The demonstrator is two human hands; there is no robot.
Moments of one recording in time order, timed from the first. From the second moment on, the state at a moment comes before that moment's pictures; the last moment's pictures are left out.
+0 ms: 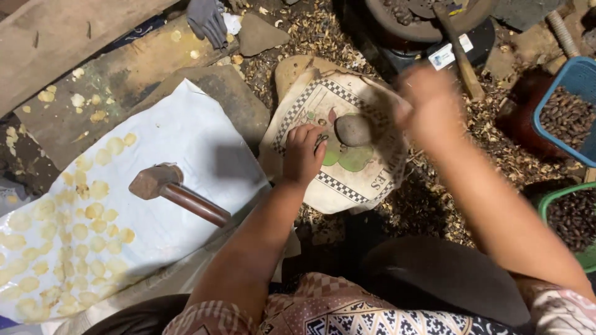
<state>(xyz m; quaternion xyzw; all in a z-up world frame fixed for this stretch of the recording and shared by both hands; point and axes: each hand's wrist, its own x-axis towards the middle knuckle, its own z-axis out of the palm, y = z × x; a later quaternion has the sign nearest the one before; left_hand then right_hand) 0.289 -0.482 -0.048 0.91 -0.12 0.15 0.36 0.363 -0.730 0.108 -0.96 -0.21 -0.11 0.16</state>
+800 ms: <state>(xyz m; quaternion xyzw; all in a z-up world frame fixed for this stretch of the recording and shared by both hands) 0.297 -0.466 -0.091 0.91 -0.15 0.19 0.33 0.329 -0.685 -0.018 -0.94 -0.24 0.09 0.24</state>
